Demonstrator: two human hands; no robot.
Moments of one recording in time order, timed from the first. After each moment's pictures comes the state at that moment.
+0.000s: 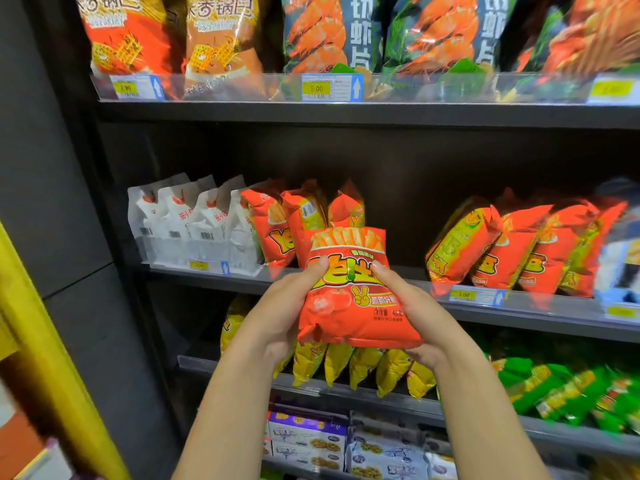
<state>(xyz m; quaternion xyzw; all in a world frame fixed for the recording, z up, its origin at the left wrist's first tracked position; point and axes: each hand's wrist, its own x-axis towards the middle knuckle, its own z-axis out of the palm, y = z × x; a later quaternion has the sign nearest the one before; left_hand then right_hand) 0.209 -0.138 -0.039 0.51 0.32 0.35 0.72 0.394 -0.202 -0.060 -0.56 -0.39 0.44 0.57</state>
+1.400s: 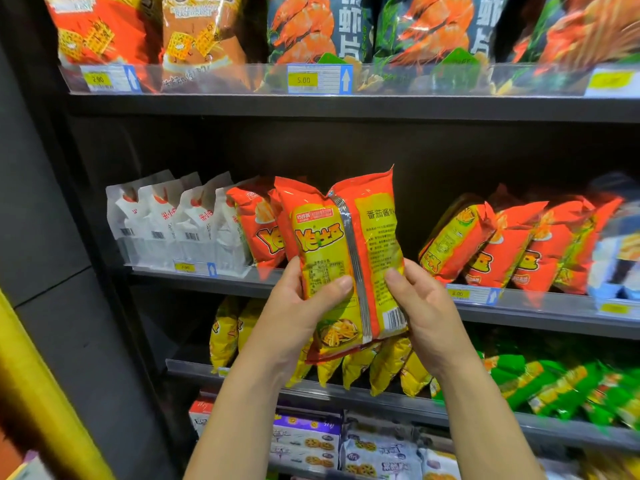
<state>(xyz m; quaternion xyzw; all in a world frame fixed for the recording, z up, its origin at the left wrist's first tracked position) 0.223 -0.153 -0.047 0.59 0.22 0.42 0.65 0.397 -0.222 -0.061 -0.46 -0.49 0.33 0.67</state>
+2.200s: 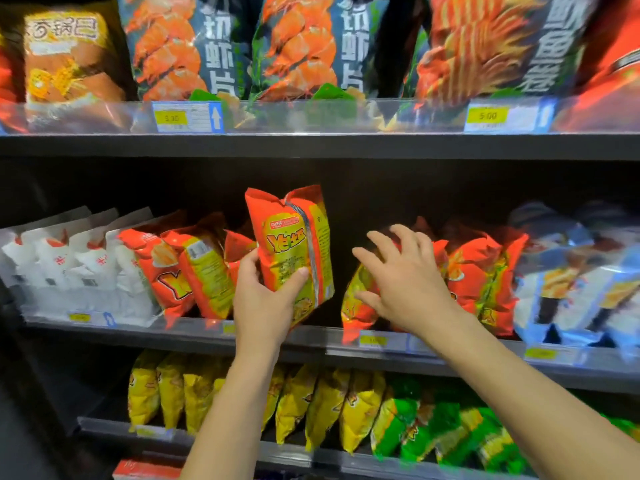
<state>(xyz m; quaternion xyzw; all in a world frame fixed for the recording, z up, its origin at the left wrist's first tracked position) 0.404 -0.112 -0.038 0.60 0.38 0.60 0.38 0.601 -0.191 -0.008 -0.71 -0.62 -0.32 0.10</state>
